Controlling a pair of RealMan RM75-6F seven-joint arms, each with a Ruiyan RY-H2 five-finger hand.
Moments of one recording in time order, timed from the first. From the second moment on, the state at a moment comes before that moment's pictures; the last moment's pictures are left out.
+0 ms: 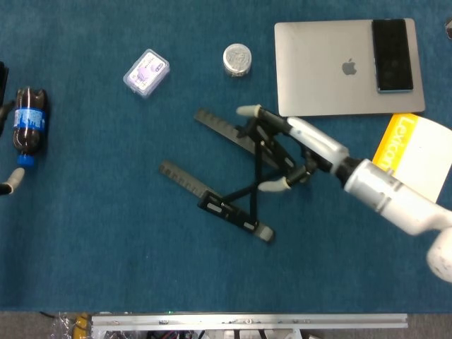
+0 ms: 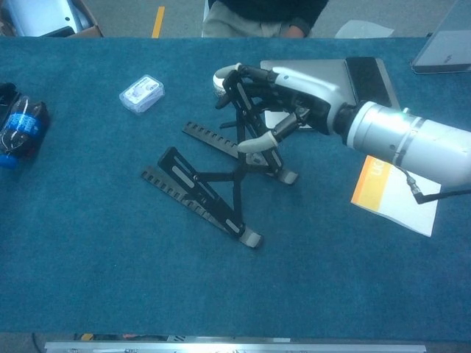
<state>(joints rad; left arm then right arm) -0.24 -1.01 -0.05 -1.75 1.39 1.27 0.11 0.74 -1.41 0.17 -1.67 -1.49 0.77 0.84</state>
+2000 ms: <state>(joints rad) -0.22 -1.02 -0.03 -1.82 1.43 1.32 0.17 0.47 -1.23 -0.28 -1.65 -1.86 1.25 1.02</state>
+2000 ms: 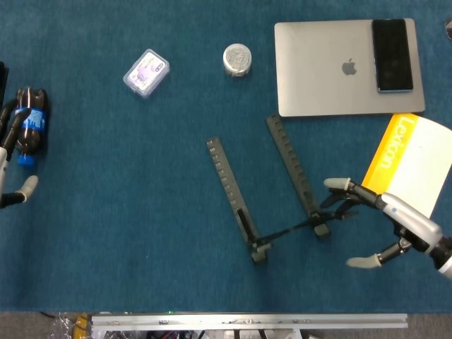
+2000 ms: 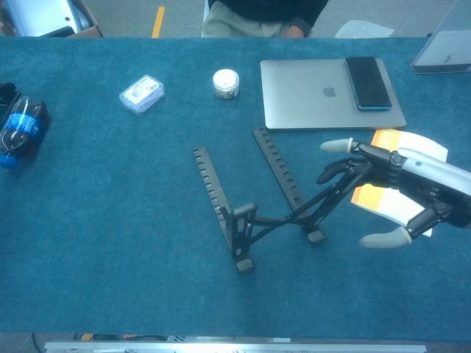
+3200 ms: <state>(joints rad) -0.39 -0.98 0.02 -1.91 1.54 1.04 -0.01 0.54 -1.26 -0.24 -1.69 -1.86 1.25 1.02</state>
